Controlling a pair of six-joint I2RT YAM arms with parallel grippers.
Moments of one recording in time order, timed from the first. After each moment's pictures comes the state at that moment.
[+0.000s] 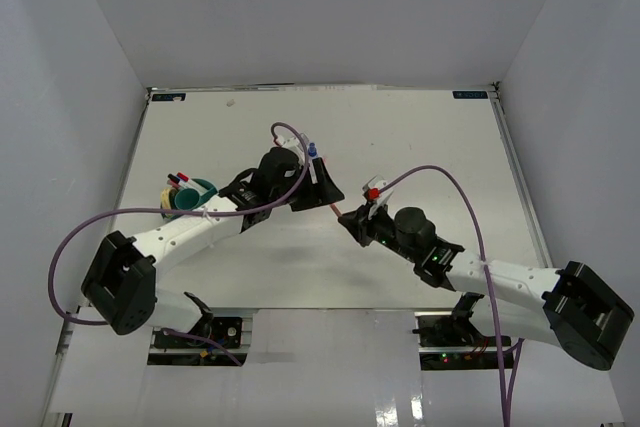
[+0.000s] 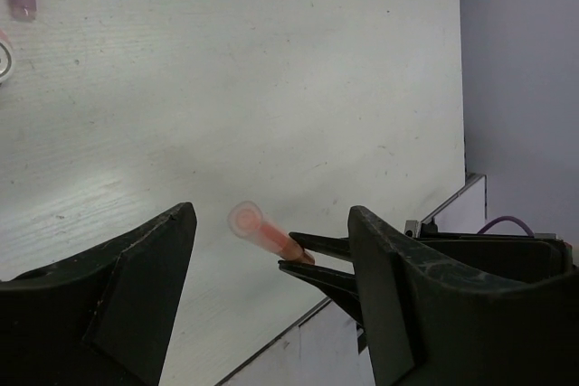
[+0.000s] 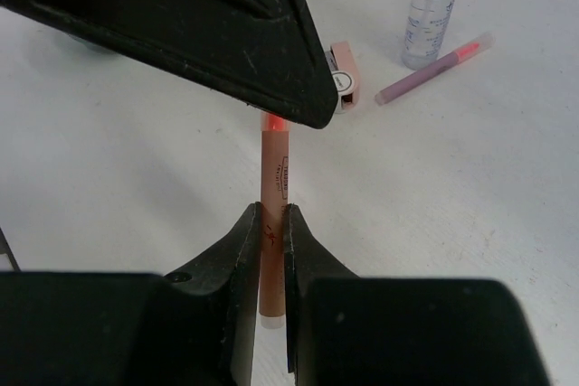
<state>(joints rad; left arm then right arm) -0.73 1.37 0.94 -0.14 0.13 -0.81 0.91 1.09 0.37 0.53 0.01 0.16</state>
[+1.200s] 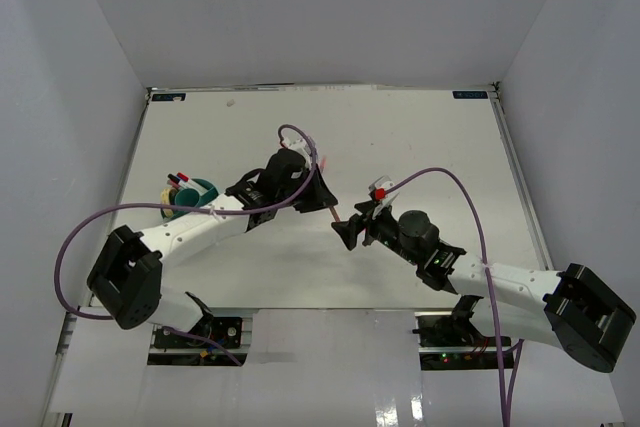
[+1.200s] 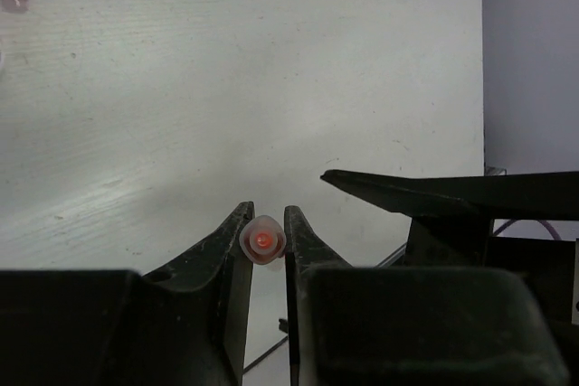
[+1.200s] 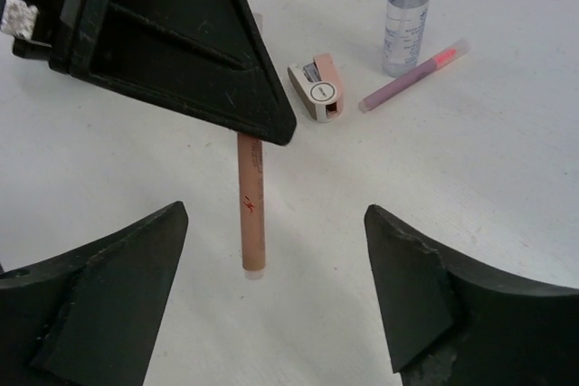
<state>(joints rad) -0.75 1.42 0.96 -0.14 0.11 -0.80 0.91 1.07 0.33 0.60 0.05 0.18</state>
